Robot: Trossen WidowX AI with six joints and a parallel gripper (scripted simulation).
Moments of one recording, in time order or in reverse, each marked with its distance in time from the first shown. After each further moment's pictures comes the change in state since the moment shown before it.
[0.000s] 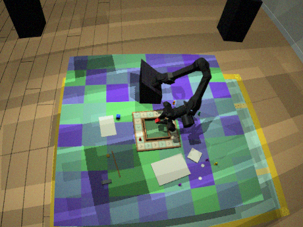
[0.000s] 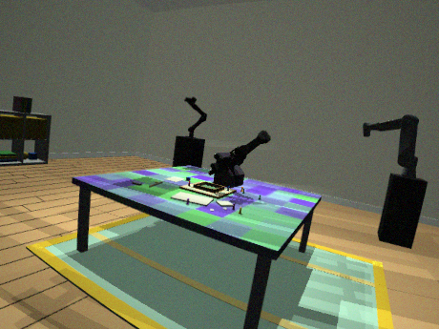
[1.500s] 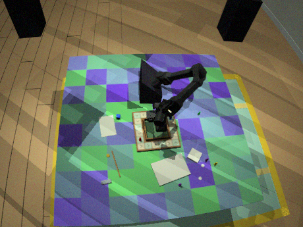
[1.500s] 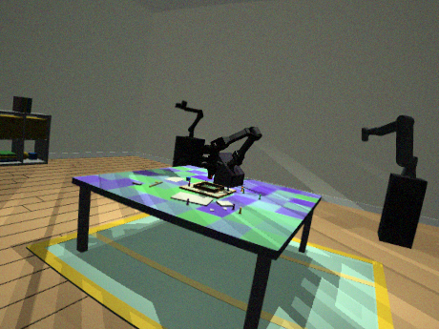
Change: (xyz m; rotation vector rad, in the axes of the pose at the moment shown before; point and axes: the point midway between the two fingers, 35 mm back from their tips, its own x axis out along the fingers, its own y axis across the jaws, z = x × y) arm 0.030 0.000 0.006 -0.009 0.778 -0.019
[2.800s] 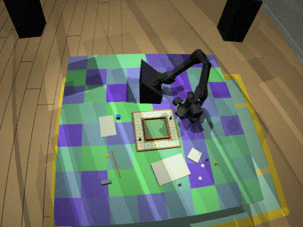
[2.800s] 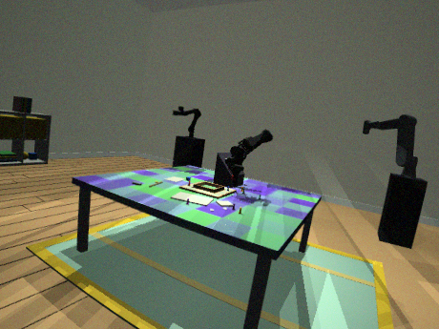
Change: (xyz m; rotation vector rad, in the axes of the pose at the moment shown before) arm -0.037 -0.024 -0.162 -0.591 0.007 0.034
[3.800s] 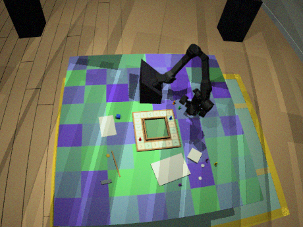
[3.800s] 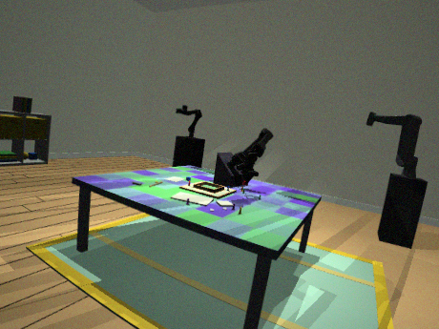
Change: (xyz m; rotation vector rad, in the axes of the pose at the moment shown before) arm 0.021 0.005 -0.081 -0.260 0.034 0.016
